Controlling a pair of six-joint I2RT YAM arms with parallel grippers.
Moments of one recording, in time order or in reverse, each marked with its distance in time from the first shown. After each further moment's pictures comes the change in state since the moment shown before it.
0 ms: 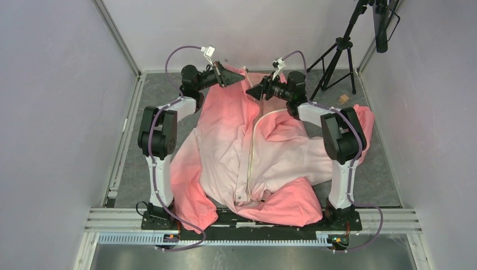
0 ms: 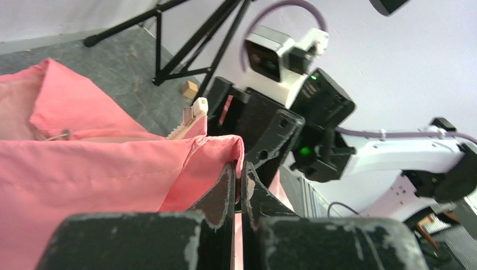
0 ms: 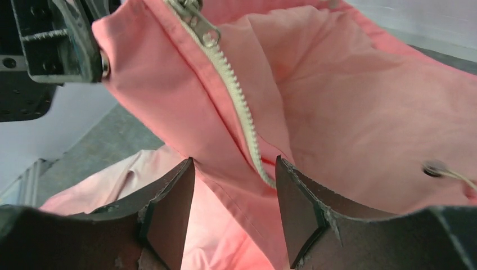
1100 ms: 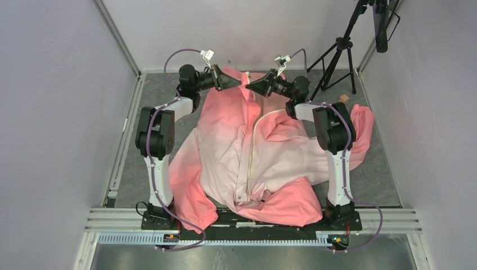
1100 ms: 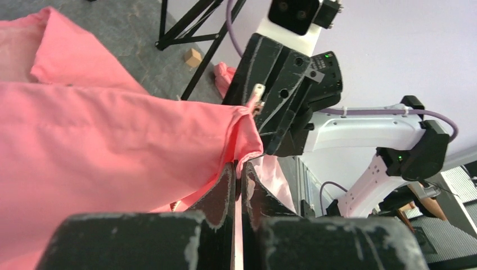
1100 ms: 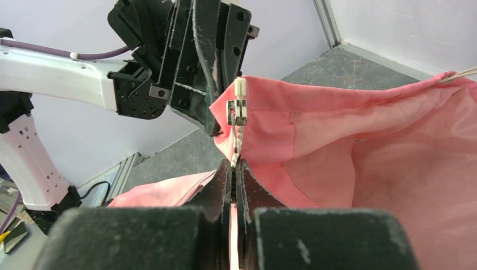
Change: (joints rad) left arm 0.028 -0.010 -0.023 -0.079 0.106 0.022; right arm -0.025 0.219 0.118 0.620 -0.294 0.468
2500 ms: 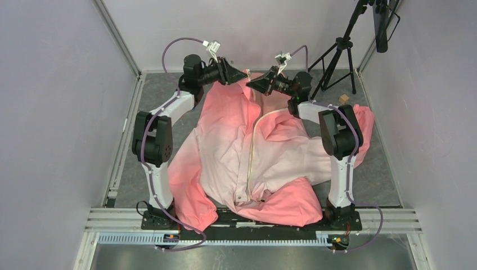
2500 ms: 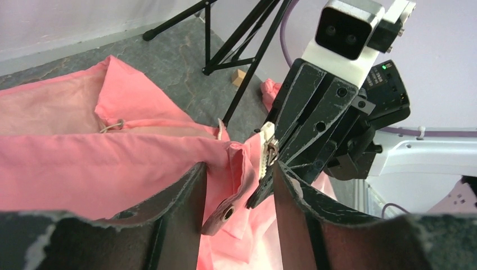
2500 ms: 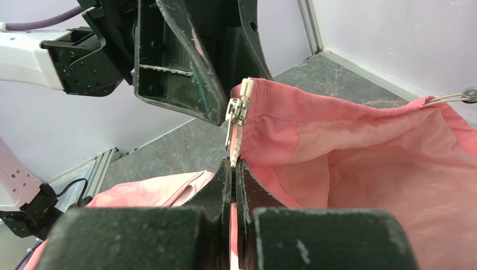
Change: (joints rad) left arm -0.062 -0.124 0.071 -0.399 -0.212 0.367; right arm 0.008 -0.124 -0.061 -0.143 0.025 -0.164
